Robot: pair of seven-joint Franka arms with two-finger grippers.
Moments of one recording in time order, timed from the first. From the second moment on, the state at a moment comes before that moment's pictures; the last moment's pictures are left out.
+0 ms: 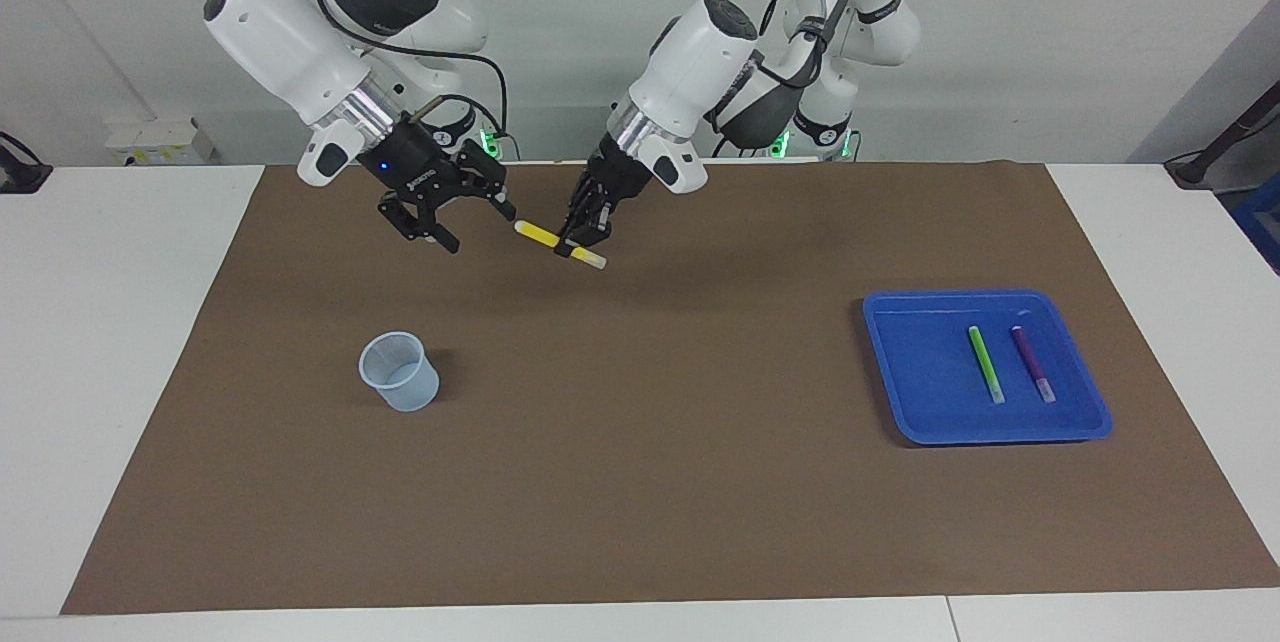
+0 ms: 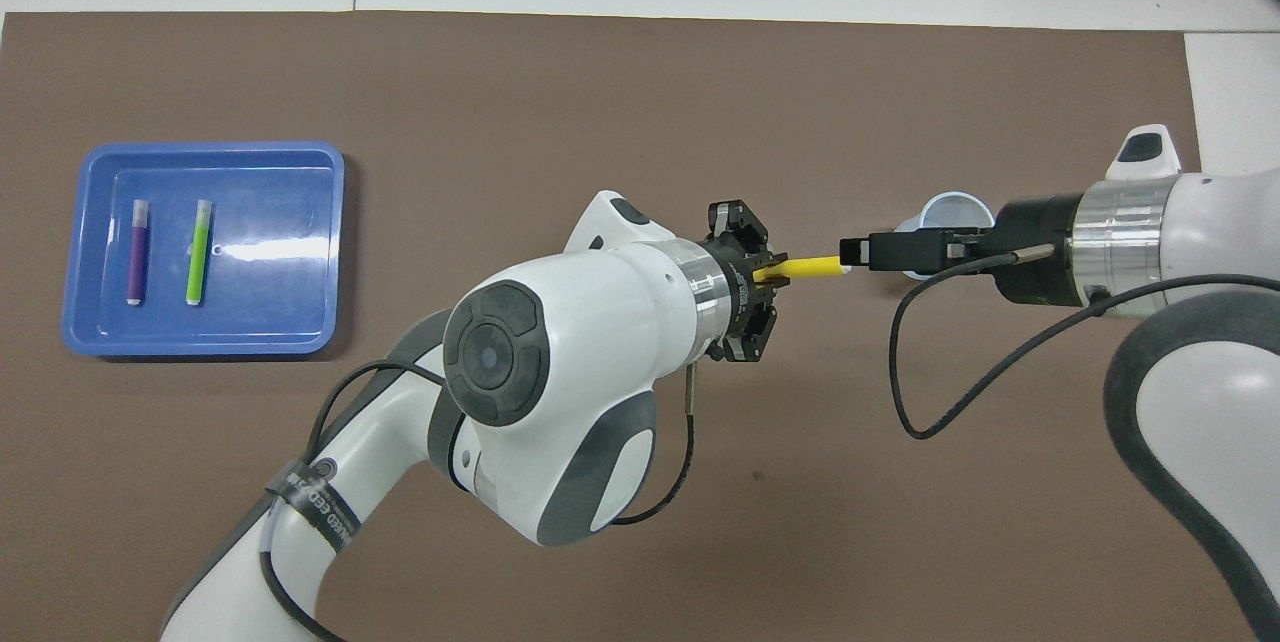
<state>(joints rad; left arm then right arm) -0.53 0.23 -0.30 -1.76 -0.39 2.61 -2.09 0.00 -0.12 0.14 -1.97 0.65 2.02 -0.17</state>
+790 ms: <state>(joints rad) -0.65 0.24 -0.30 -1.78 -0.39 2.81 -2.23 -0.01 -0.14 0.13 -1.95 0.65 1.98 -0.18</state>
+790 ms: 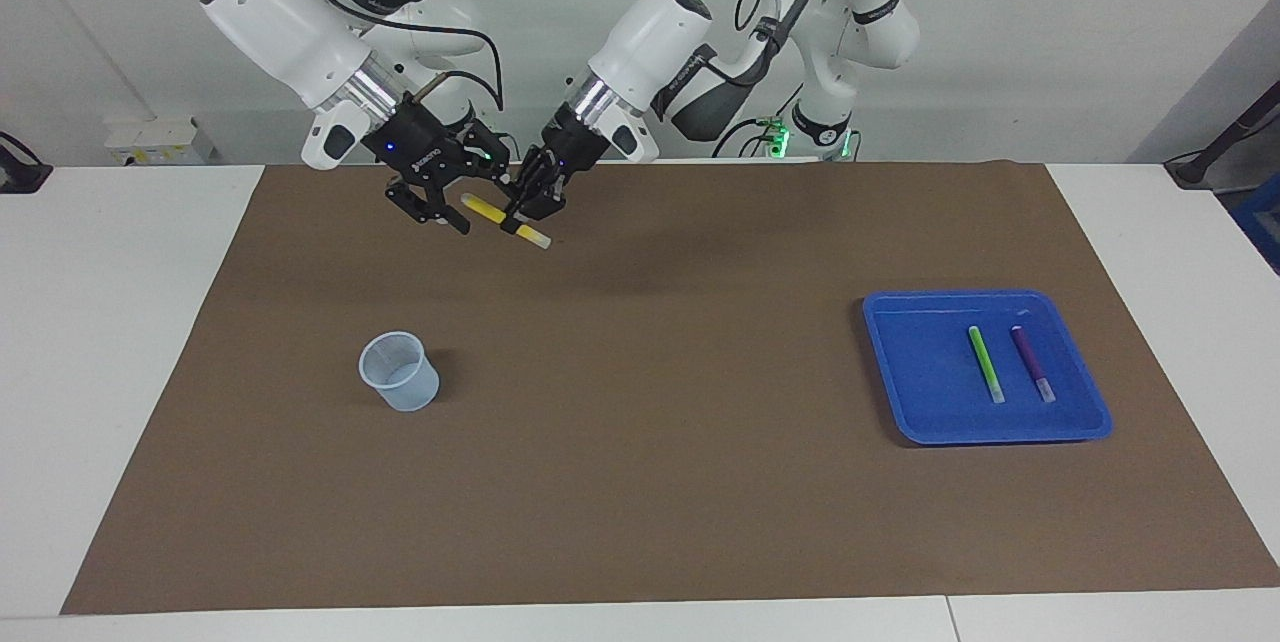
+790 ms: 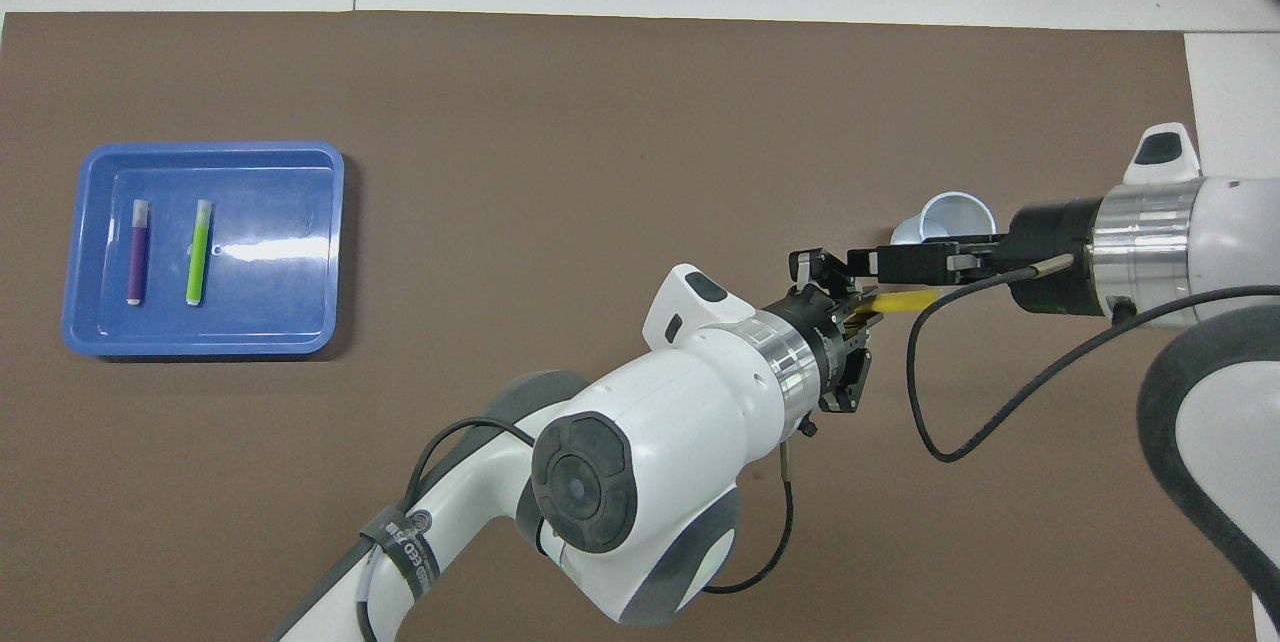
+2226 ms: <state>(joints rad) -0.65 0.24 -0.29 -1.78 -0.39 2.85 -2.25 -0.07 -0.14 0.13 -1.91 0.64 1.87 -0.19</state>
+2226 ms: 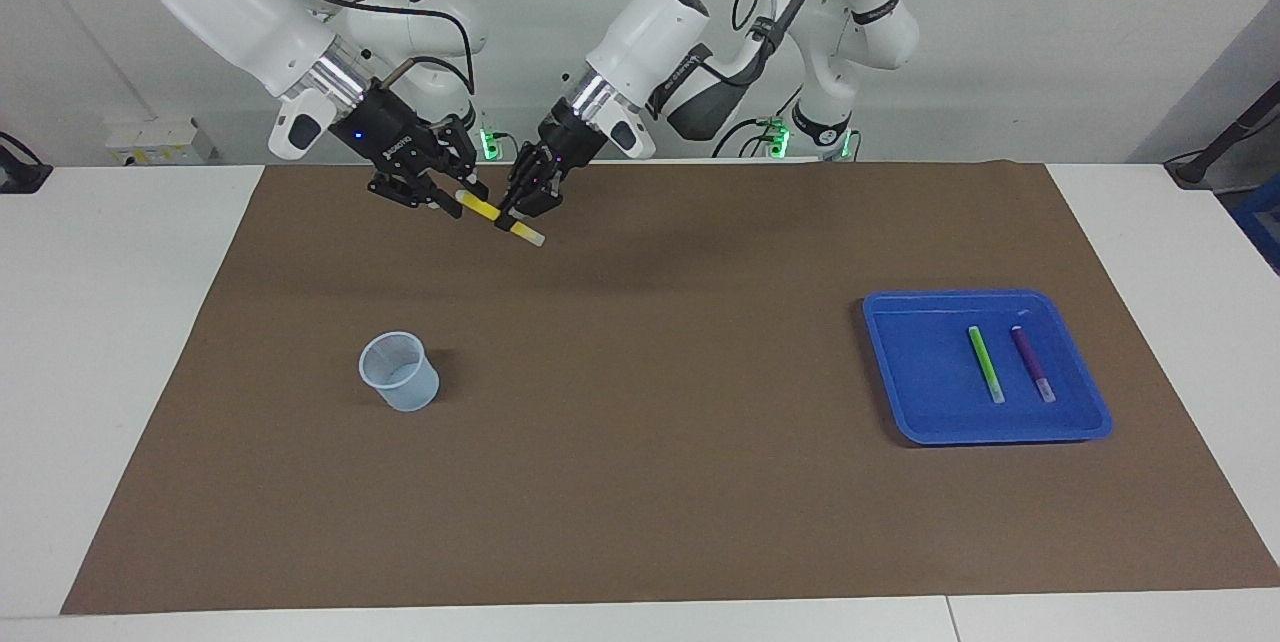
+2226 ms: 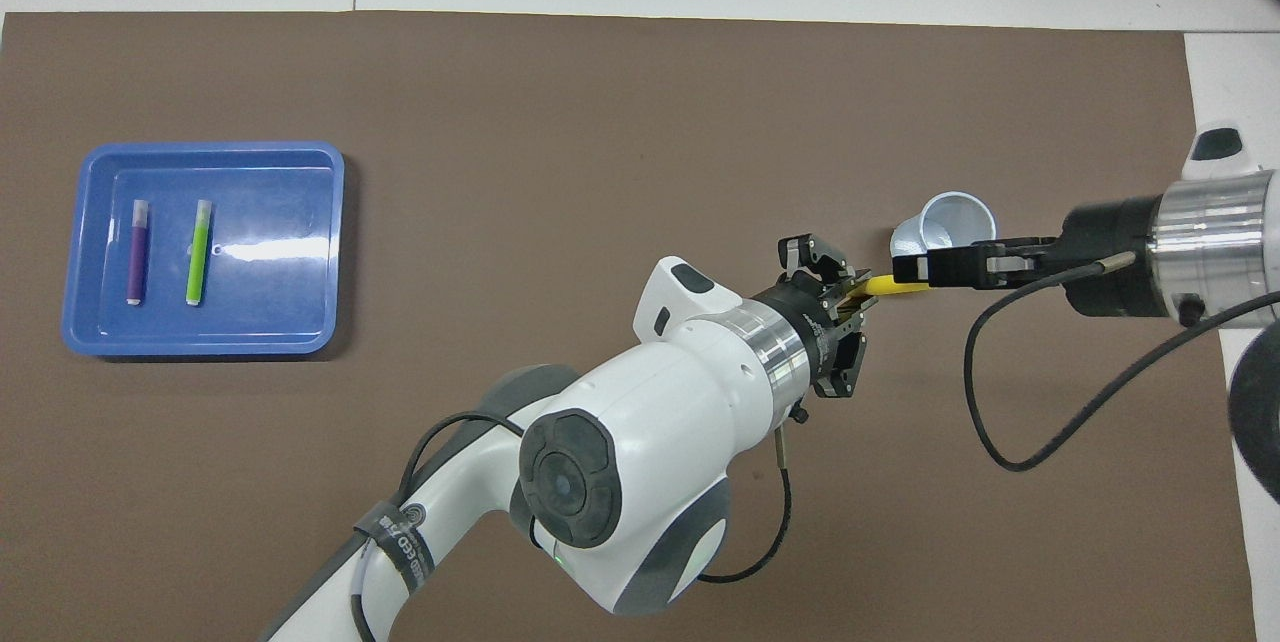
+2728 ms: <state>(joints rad) -0.65 0.24 -0.29 -1.77 -0.39 2.85 -2.25 -0.07 -0.14 0.13 -1.91 0.64 1.87 -0.19</state>
